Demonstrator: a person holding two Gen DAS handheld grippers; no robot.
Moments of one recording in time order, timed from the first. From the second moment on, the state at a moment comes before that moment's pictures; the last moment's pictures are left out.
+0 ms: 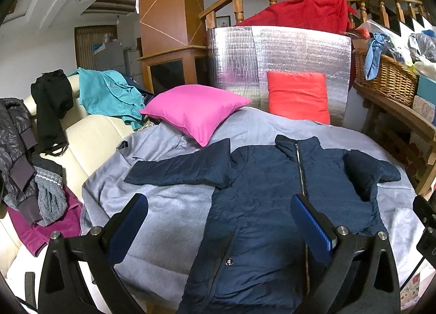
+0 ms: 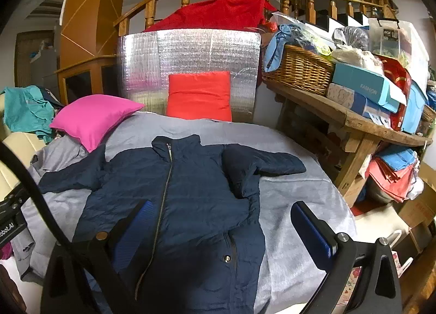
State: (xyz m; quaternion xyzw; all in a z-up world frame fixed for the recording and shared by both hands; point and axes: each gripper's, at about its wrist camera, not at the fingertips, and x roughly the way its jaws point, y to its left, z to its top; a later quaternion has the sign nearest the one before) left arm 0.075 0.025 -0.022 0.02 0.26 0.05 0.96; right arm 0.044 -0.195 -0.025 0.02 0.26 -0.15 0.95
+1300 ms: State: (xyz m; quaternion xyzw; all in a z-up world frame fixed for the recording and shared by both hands) left arm 0.178 -0.025 -0.126 0.09 0.39 0.03 0.91; right arm 0.263 -0.553 -0.214 0.59 0.23 -0.07 0.77
